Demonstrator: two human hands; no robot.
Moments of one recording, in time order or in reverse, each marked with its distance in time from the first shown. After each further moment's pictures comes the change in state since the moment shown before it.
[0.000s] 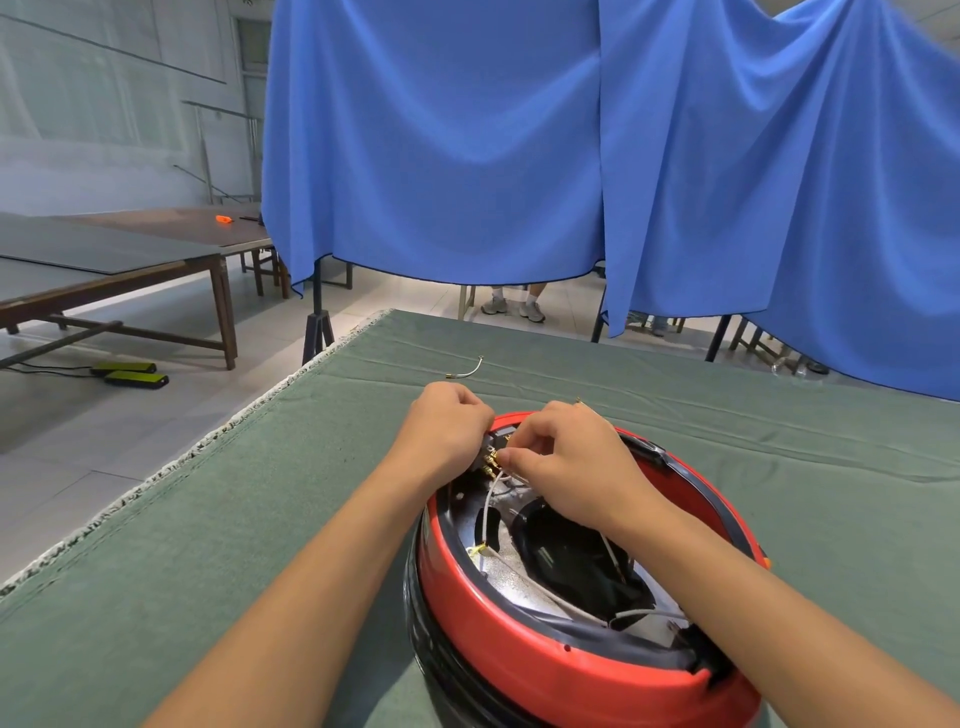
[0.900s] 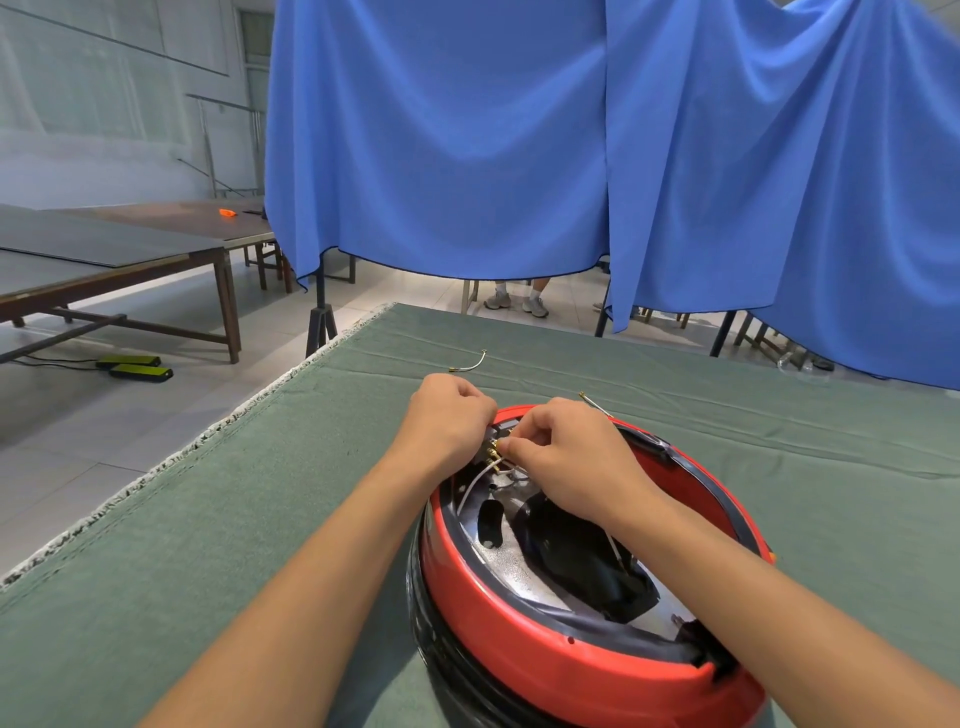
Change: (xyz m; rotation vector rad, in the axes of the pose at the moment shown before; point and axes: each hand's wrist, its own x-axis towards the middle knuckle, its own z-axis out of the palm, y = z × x) left_hand -0.003 0.003 -0.001 -0.005 0.038 -0.015; right_hand 0.004 0.000 0.005 0.009 0.009 0.025
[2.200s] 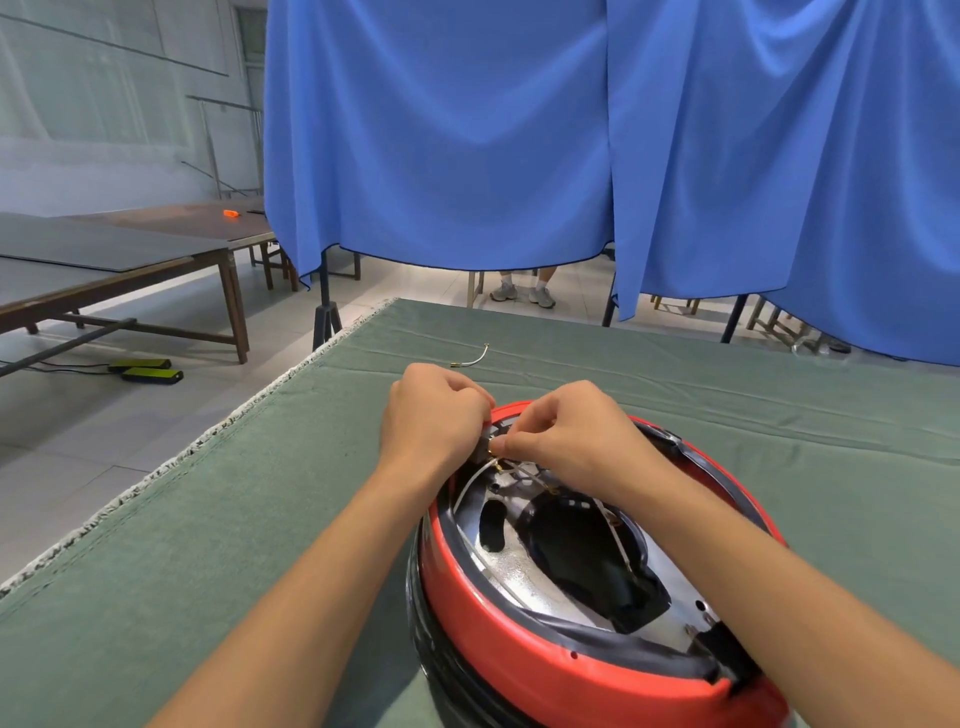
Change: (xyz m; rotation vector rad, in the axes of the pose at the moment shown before) left_hand -0.012 0.008 -0.005 0.077 0.149 -0.003; right_hand 0.009 -0.003 -0.010 0.191 -0.111 0.151
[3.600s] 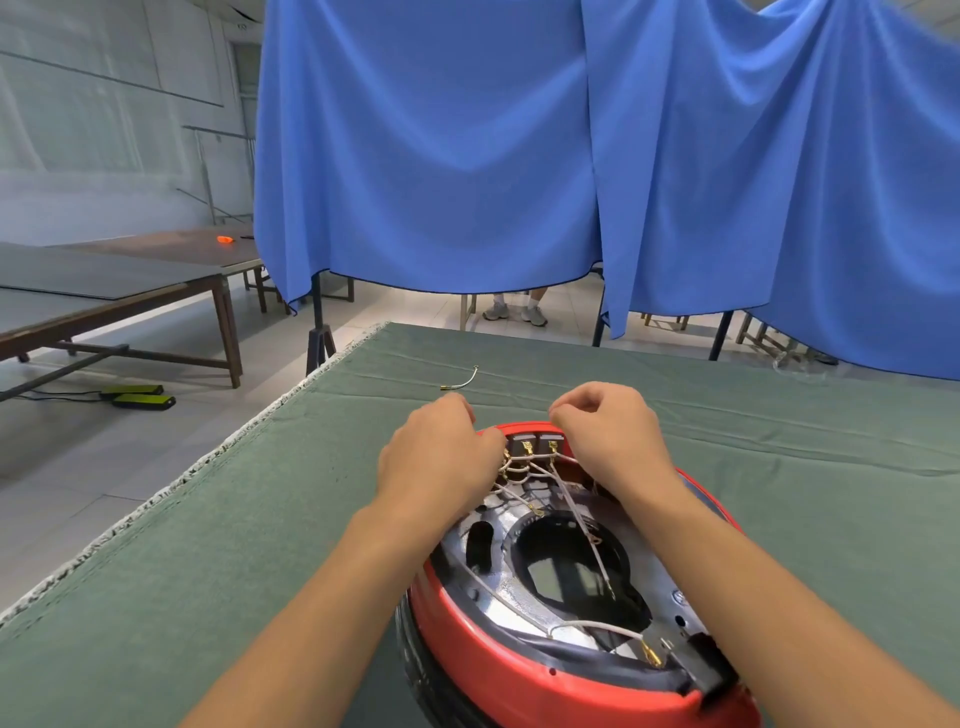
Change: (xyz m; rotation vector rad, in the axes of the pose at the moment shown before) left_hand -0.016 0.012 0.002 0.425 -0.099 0.110; right_hand 0.014 0.026 -0.014 0.144 0.378 0.135
